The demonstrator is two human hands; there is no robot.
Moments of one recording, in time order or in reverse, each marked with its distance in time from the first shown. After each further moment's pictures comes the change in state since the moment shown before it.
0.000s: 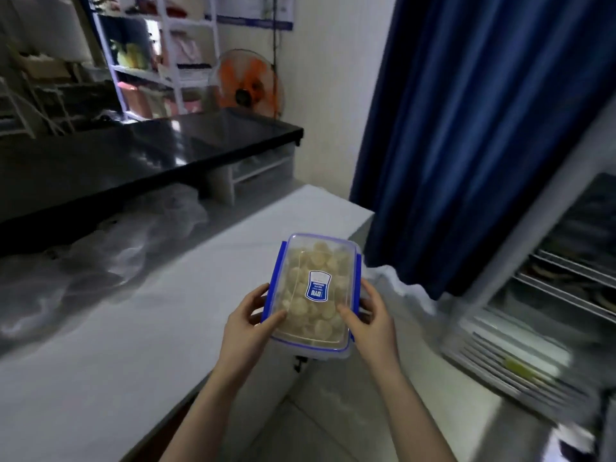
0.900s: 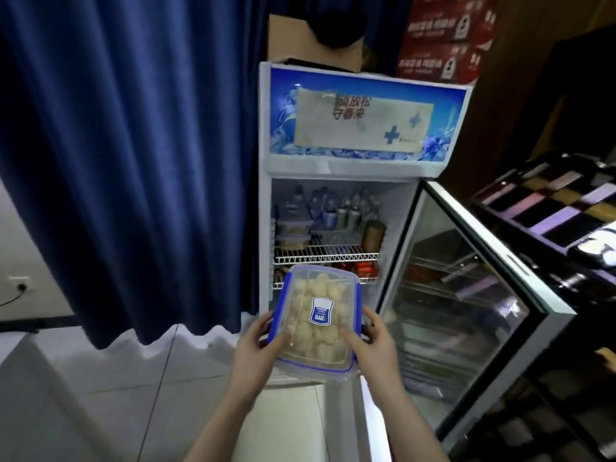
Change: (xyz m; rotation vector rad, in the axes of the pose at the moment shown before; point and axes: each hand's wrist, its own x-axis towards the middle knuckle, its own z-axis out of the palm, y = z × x) left_hand 0.073 -0.019 0.608 -0.014 -0.797 -0.023; right_hand 0.110 0.077 -0.506 0.151 0.837 0.158
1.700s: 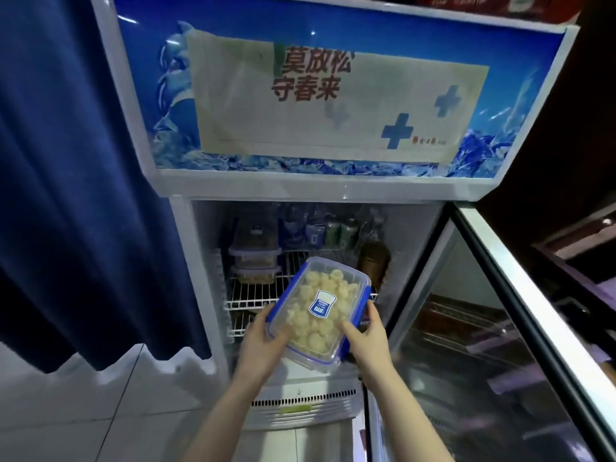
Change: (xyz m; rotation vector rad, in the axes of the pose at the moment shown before) left_hand 0.326 -0.048 0.184 0.193 0.038 -0.143; right_hand 0.388 0.020 -0.037 -0.080 -0.046 0.136
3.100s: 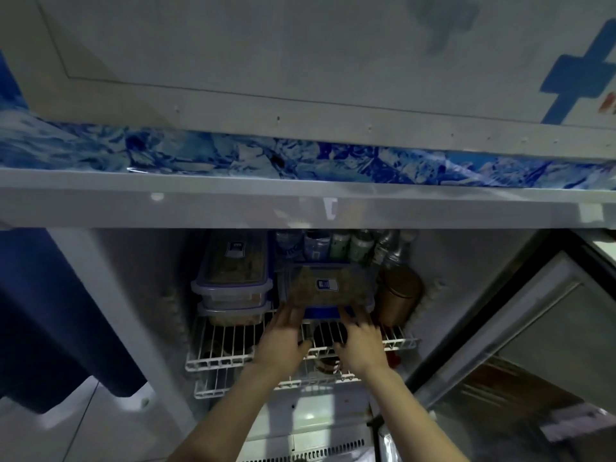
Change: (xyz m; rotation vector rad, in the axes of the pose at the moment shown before) left_hand 0.260 -0.084 0.069 0.871 -0.251 0.353; right_hand 0.252 0.080 0.049 -1.252 -0.128 -0.277
